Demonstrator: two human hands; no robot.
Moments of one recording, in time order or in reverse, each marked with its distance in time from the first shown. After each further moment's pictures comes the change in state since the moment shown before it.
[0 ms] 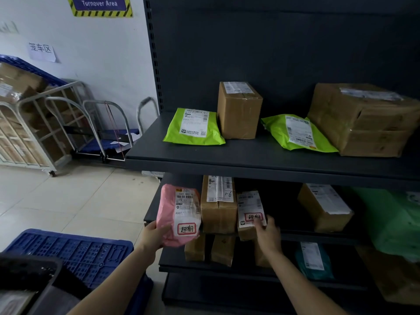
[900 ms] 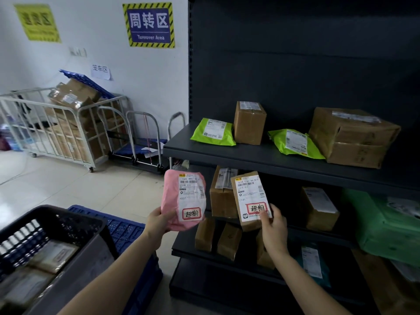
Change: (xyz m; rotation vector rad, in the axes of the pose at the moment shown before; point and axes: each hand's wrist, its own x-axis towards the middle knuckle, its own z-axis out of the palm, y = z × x) left_hand -0.130 -0.004 -0.015 -0.133 0.045 0.207; right_hand -0.118 -0.032 -0.071 0.164 -0.006 -0.348
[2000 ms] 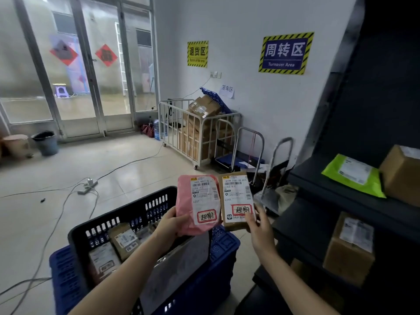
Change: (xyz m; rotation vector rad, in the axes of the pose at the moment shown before) left_hand -0.103 0.035 -0.220 -0.333 0.317 0.123; right_hand -0.106 -0.120 0.241 0.245 -0.756 -0.209
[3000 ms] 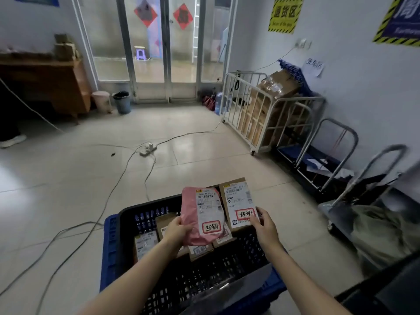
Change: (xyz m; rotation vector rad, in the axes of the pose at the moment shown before) left_hand 0.109 -0.009 -0.172 0.000 0.586 -0.139; right_hand 0.148 0.059 0.210 -0.101 -0.387 0.188
